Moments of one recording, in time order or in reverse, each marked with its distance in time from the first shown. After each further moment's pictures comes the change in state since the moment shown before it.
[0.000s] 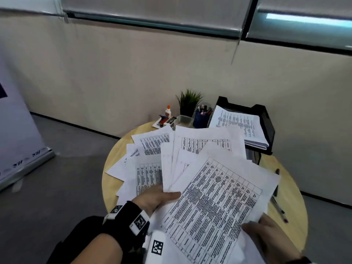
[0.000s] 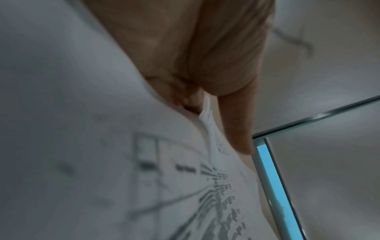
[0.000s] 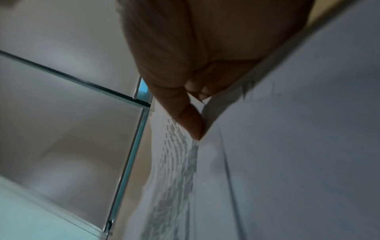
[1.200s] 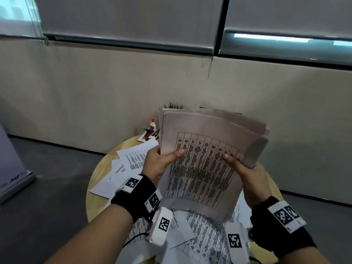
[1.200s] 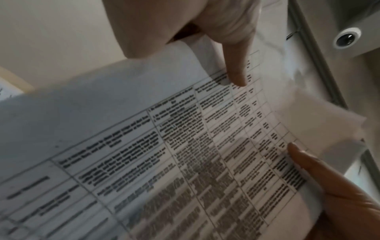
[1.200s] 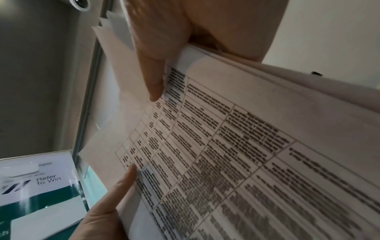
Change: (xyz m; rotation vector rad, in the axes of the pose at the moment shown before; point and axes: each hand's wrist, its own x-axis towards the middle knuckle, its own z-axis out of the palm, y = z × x) left_hand 0.017 0.100 0.064 -0.079 0.185 0.642; right_hand -0.005 -0.116 0.034 0.198 0.125 -0.723
